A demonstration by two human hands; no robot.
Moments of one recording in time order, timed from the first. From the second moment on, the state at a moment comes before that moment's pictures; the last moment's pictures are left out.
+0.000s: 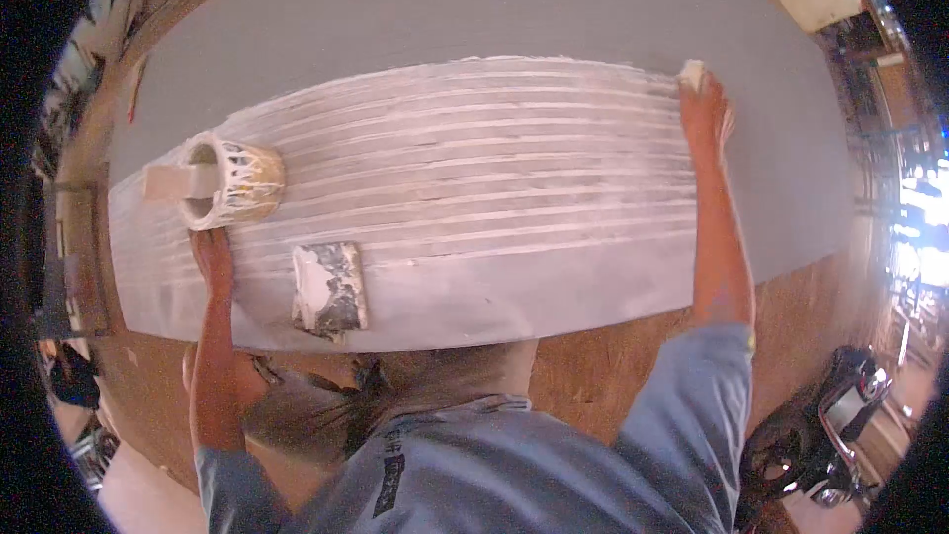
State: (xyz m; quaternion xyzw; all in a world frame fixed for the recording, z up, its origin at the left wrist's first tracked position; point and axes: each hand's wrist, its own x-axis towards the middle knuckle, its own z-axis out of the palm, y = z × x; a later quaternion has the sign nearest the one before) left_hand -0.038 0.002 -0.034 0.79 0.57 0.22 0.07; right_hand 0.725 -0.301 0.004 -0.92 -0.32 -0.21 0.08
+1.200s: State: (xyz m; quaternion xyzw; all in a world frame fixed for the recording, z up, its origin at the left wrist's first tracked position) left_hand -0.050 0.009 -0.035 0.78 0.58 0.22 0.13; right_hand 0.660 -0.233 0.040 -0.89 -0.44 -0.05 0.11
